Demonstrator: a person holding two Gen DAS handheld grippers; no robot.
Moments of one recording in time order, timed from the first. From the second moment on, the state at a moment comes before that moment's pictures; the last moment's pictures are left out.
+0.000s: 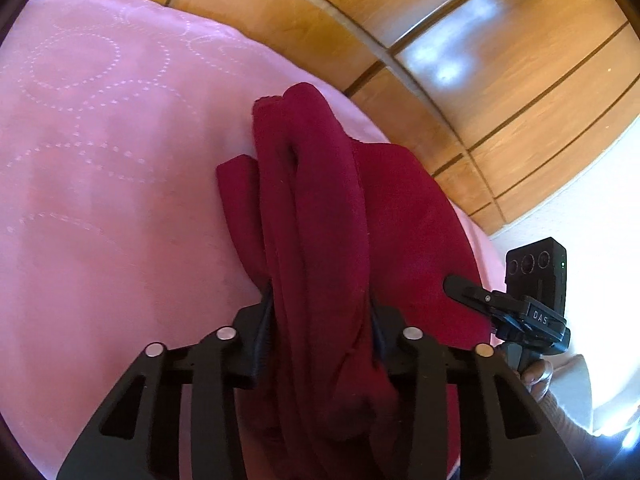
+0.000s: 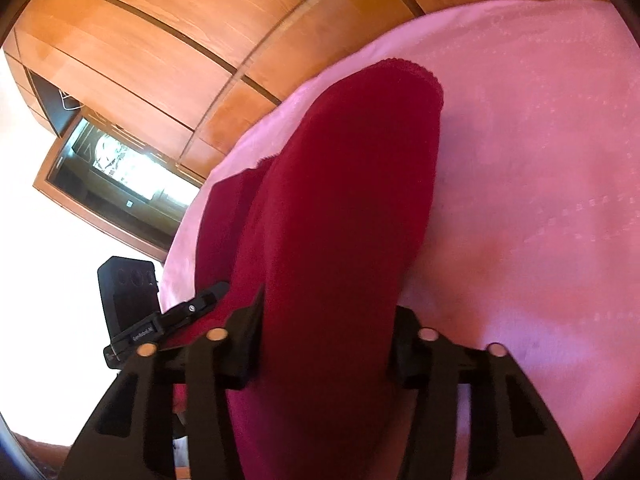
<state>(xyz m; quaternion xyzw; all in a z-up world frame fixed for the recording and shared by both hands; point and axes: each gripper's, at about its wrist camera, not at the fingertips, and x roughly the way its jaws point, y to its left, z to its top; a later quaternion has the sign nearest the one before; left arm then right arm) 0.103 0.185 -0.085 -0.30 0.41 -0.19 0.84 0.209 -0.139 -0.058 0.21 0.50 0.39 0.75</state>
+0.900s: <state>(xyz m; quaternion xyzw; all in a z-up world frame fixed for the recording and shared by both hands) 0.210 -0.182 -0.060 -0.04 0.48 -0.34 0.81 0.151 -0.411 -0.055 0.23 0.44 0.08 0.87</state>
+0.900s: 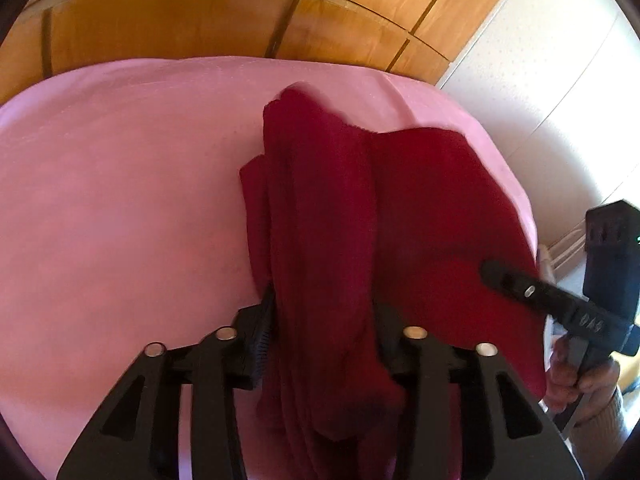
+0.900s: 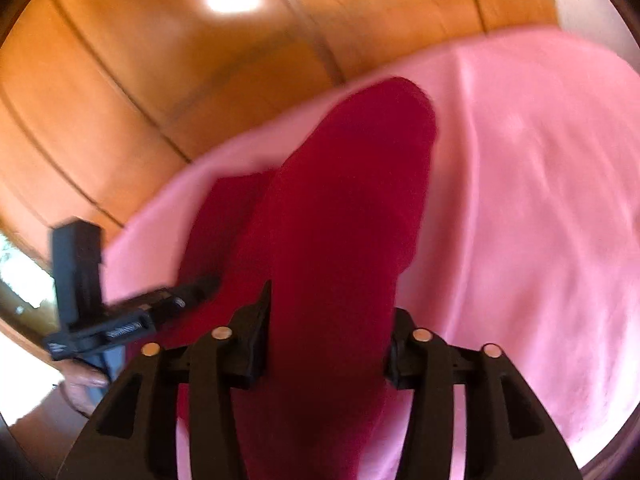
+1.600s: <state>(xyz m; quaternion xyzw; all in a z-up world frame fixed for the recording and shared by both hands) 0.168 -0.165 -0.044 0.00 0.44 -0.21 0.87 0.157 -0.378 -0.039 0.09 0.43 -0.01 0.90</state>
